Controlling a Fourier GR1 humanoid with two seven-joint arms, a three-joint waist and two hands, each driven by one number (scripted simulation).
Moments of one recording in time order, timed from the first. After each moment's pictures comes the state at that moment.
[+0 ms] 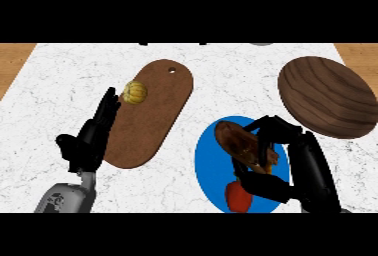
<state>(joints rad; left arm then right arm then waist) -0.15 0.18 -0.18 -1.53 0.08 0.21 0.07 -0.12 -0.24 0.39 -1.97 0.55 -0.25 0.29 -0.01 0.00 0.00</state>
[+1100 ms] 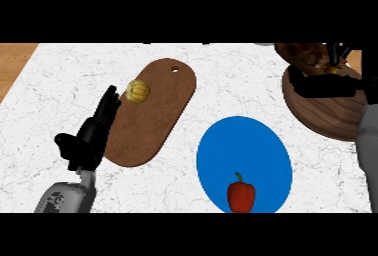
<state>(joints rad) -0.16 0.16 -0.14 -1.53 0.05 0.15 0.07 -0.62 -0.36 -0.01 -1.73 0.61 0.03 0.60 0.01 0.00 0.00</state>
